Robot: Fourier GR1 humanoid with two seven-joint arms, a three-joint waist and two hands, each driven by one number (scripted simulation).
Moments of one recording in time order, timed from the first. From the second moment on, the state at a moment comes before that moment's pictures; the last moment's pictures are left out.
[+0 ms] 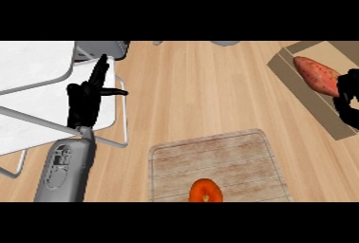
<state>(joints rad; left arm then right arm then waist) -0.41 0.01 0.17 -1.35 -0.25 0.01 0.11 -0.41 -1.06 0.45 -1.64 0.76 -0.13 0.42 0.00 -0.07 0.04</state>
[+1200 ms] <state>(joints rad) -0.38 0.00 0.19 -1.45 -0.28 -0.03 0.14 -0.31 -1.33 0.32 -2.06 0.77 -0.42 0.14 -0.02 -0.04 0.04</state>
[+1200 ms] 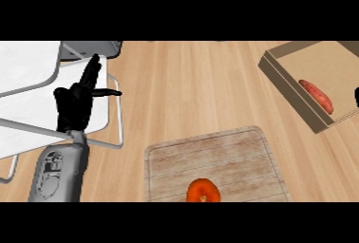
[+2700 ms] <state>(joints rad) -0.52 0.00 0.04 -1.33 -0.23 0.02 0.13 -0.44 -1.06 0.40 -1.85 0.72 -0.24 0.41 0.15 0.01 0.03</state>
